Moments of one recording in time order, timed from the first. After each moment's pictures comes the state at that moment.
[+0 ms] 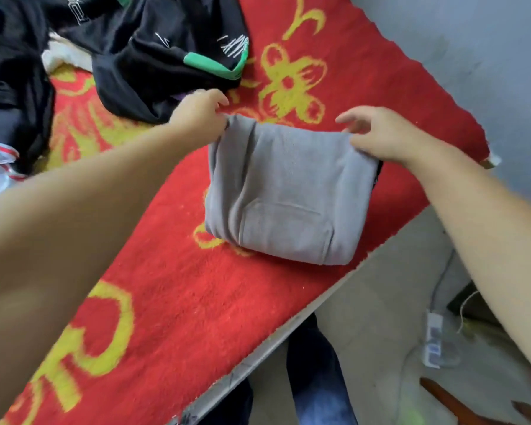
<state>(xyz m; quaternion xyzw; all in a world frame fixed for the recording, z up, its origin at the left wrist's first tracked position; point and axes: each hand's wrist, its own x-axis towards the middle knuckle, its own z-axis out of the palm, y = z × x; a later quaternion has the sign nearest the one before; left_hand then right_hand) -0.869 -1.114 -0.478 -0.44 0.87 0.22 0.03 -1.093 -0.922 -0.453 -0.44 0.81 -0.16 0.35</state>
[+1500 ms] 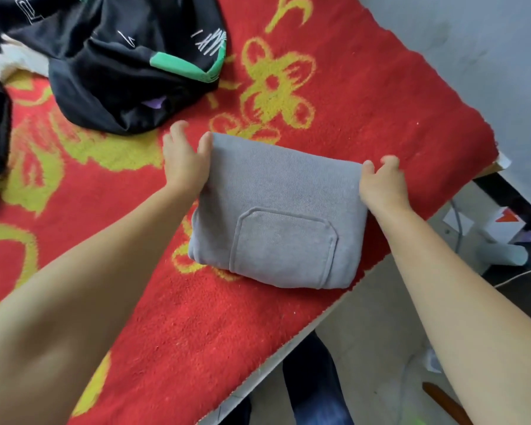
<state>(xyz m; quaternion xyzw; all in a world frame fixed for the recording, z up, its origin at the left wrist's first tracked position) -0.876 -1.092 -0.573 -0.60 0.73 0.30 -0.16 -1.095 -0.892 -0.552 -0.13 0.95 -0.19 0.23</state>
